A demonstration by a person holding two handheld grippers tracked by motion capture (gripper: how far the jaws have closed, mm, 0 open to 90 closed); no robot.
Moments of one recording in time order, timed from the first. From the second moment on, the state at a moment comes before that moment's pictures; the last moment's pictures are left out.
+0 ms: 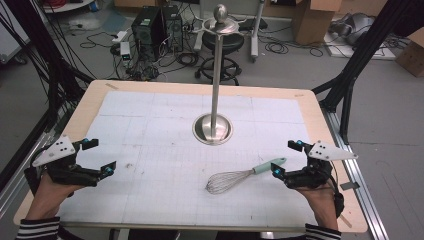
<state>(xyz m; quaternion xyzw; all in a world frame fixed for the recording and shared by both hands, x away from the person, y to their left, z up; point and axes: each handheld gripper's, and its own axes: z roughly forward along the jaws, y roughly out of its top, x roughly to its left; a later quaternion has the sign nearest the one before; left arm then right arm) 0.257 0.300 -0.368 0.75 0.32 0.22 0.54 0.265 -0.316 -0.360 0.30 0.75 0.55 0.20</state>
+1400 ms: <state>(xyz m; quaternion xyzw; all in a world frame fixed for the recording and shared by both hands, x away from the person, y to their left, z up) 0.259 0.308 -0.360 0.75 0.32 0.22 0.53 0.279 -0.333 -0.343 0.29 0.80 0.49 0.19</state>
